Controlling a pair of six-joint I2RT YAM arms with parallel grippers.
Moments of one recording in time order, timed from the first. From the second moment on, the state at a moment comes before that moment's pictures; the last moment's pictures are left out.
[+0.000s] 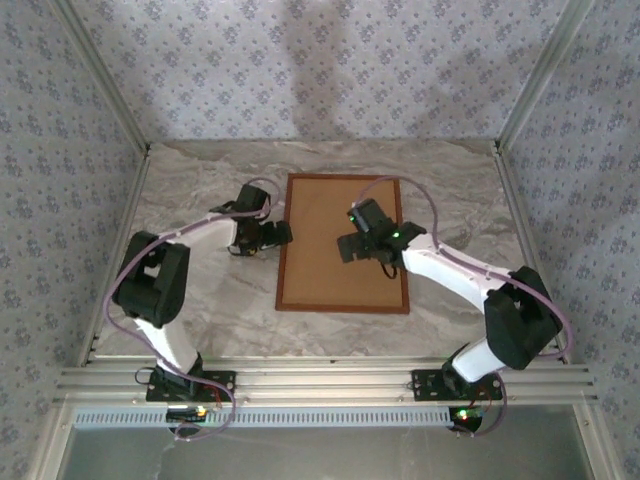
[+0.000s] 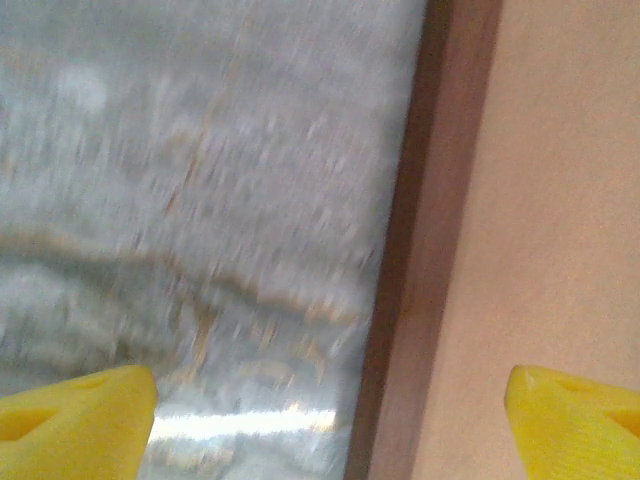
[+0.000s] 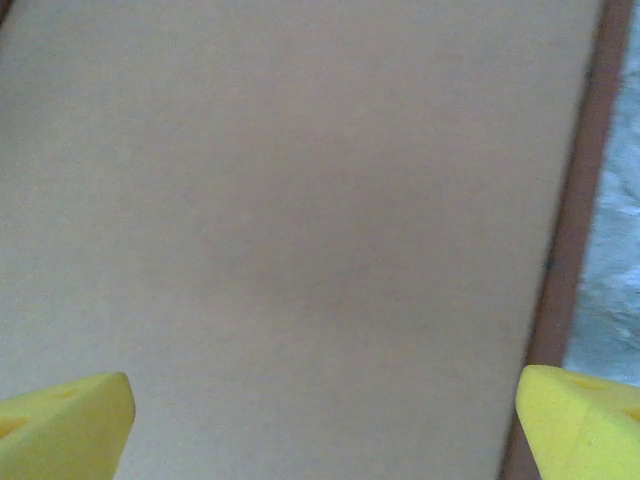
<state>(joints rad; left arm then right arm) -0.41 1.79 1.13 -0.45 0.11 -0.58 0.64 1.49 1.04 -0.52 0.27 0.29</state>
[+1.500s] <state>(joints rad) -0.48 1.92 1.27 -0.56 0.03 -0.35 0.07 1.92 1.39 -0.53 -0.12 0.28</state>
